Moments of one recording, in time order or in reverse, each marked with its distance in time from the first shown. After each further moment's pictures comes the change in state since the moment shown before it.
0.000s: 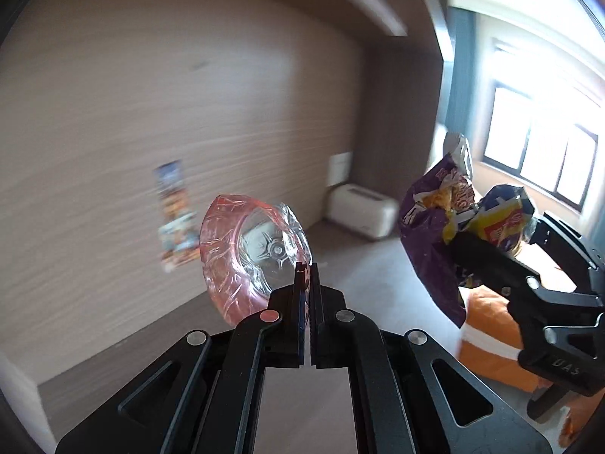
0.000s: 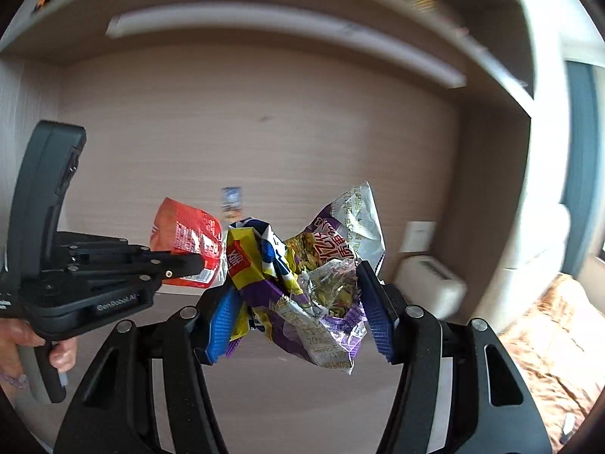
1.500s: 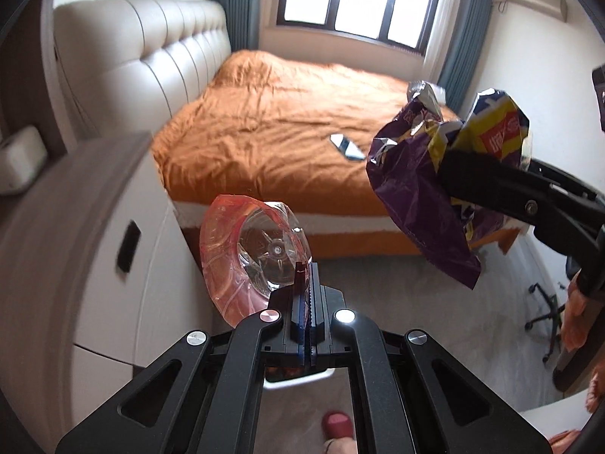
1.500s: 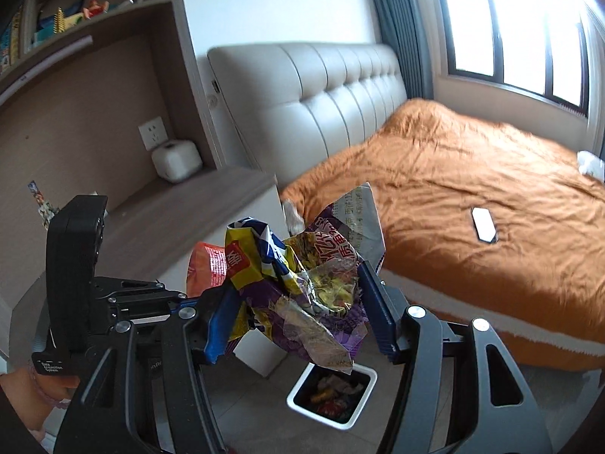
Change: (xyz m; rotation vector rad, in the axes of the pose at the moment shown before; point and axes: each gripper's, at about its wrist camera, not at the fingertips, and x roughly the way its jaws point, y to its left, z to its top) left arm 0.156 -0.447 -0.174 0.439 0.432 -0.597; right arm -0.196 -0.308 -0.251 0.539 0.320 -0.425
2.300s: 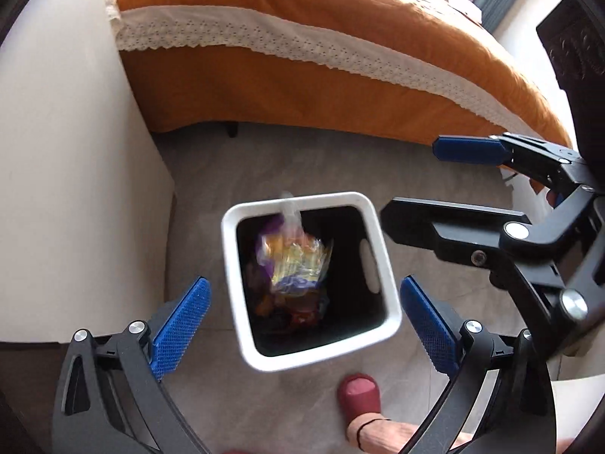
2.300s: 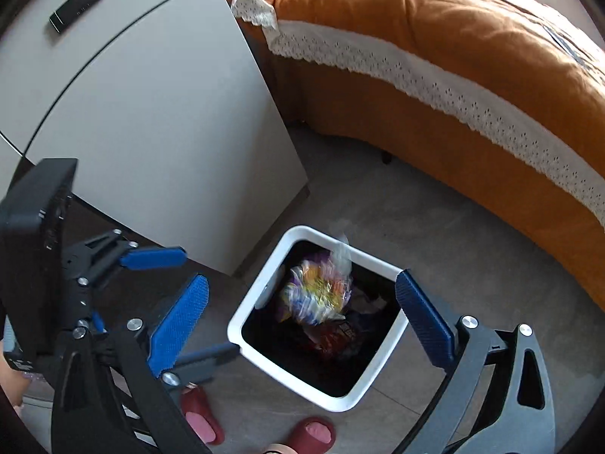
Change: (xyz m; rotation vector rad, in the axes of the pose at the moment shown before) left arm 0.332 0.082 -0.194 -0.070 0.317 -0.043; right arm 0.322 -0.092 -0.252 0.022 0.455 0.072
